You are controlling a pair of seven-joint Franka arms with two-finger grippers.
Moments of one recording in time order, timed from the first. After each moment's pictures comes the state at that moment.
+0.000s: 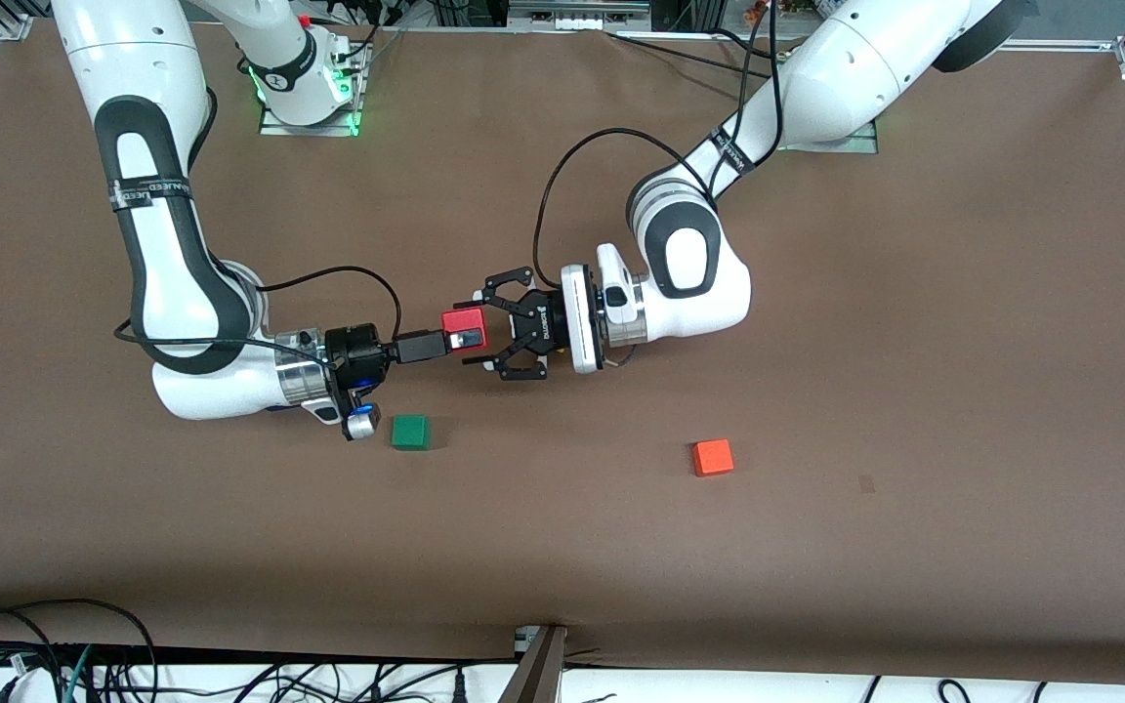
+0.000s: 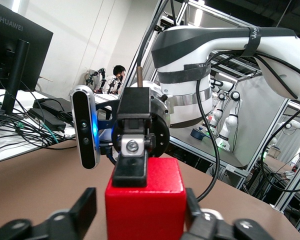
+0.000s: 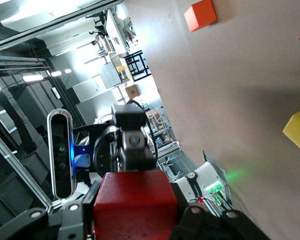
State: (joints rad) left arm -0.24 0.78 -0.56 -1.45 -1.78 2.48 1.97; right arm 0.29 0.65 -0.08 -1.52 1.47 1.60 -0.19
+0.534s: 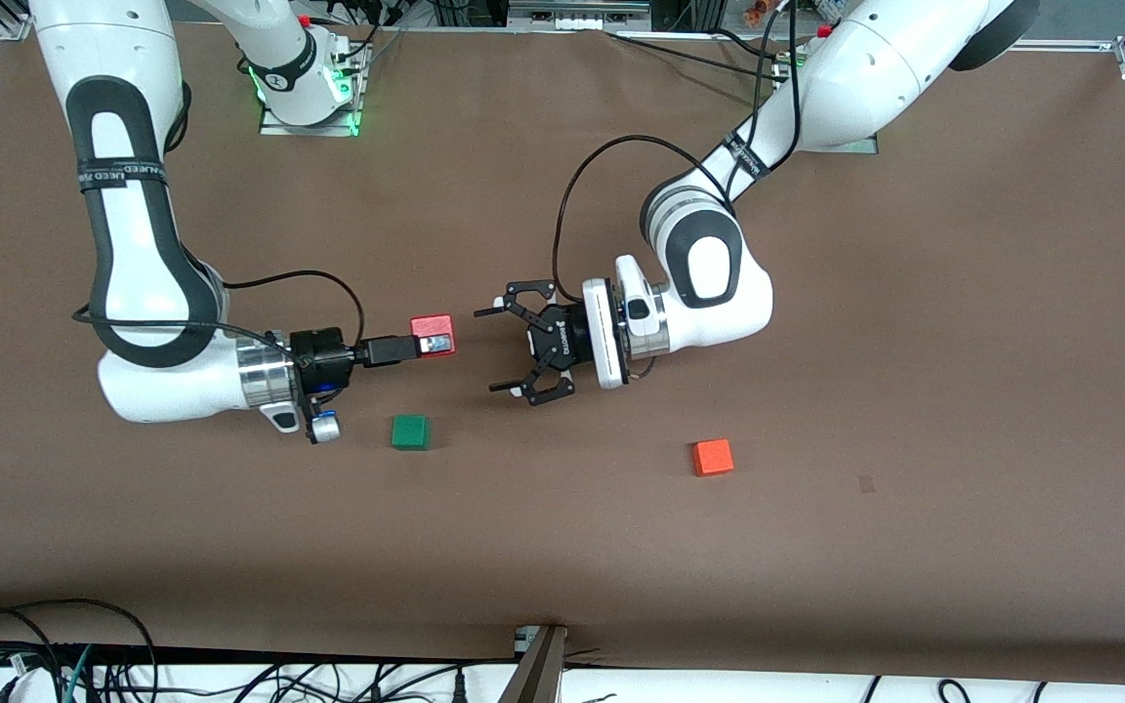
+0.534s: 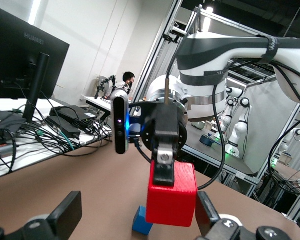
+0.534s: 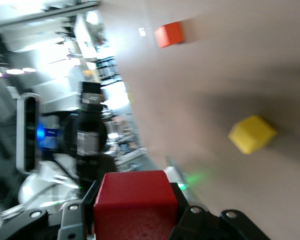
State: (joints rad) left arm -0.20 0.76 -0.56 -1.45 -1.78 2.48 1.96; right arm 0.29 0.62 -0.16 -1.48 1.25 1.60 -0.20
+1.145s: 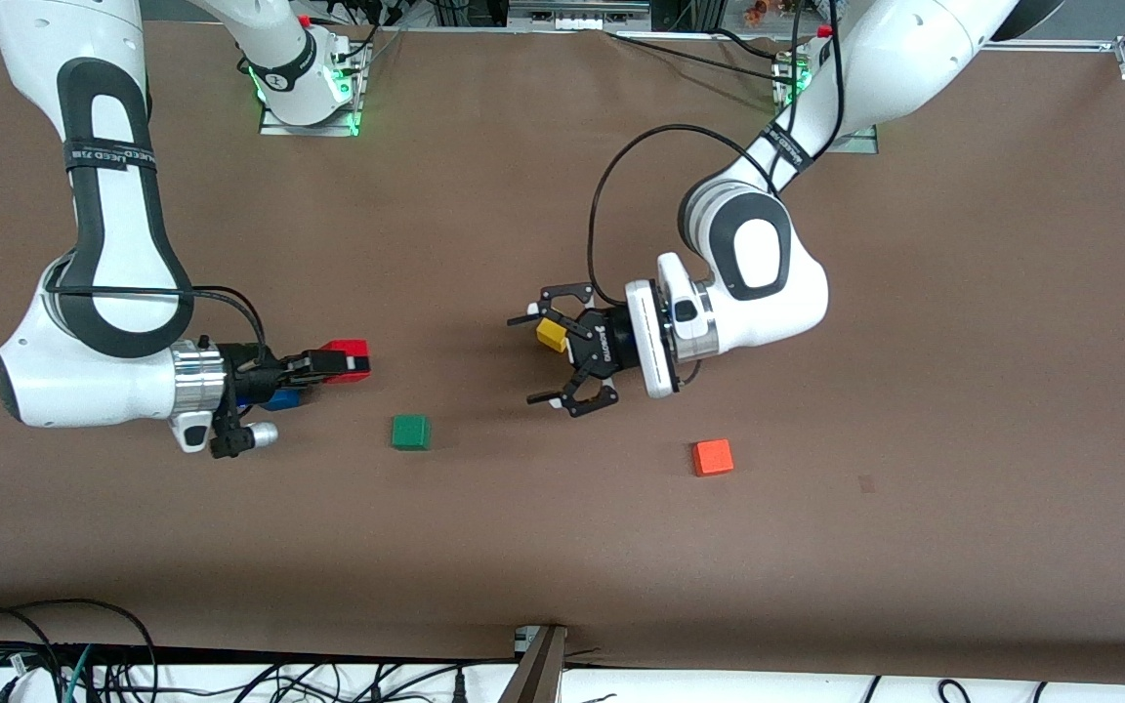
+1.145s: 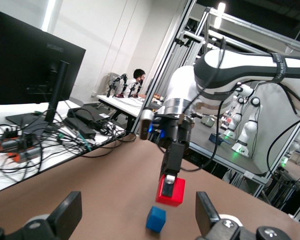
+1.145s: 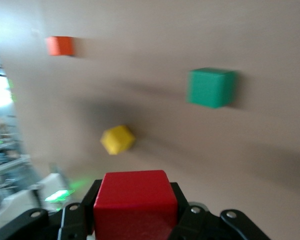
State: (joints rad) left arm -0.11 0.67 -0.56 -1.50 -1.66 2.48 1.81; right arm 0.28 0.61 -0.26 -1.42 0.79 1.68 -0.34
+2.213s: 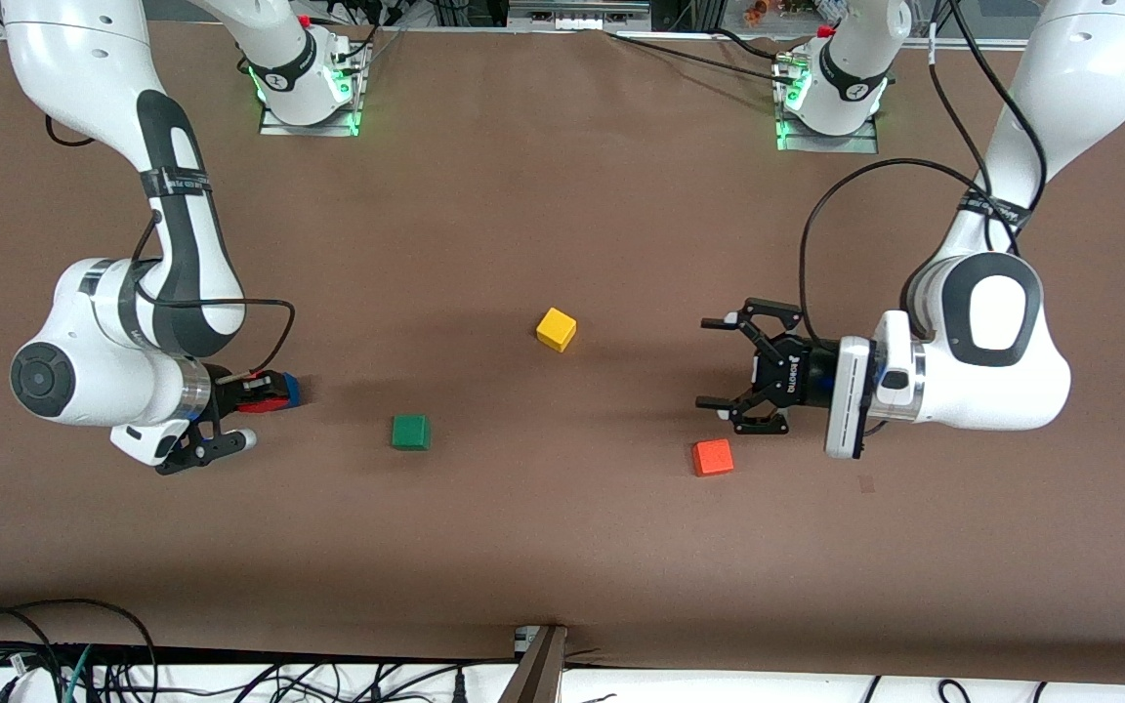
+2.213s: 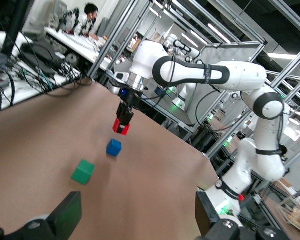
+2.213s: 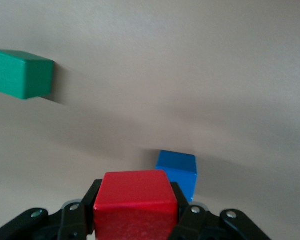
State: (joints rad) left arm 0.28 0.64 -0.55 -1.46 -1.08 1.82 1.33; right arm 0.29 0.62 -0.26 -1.52 0.27 1.93 -0.36
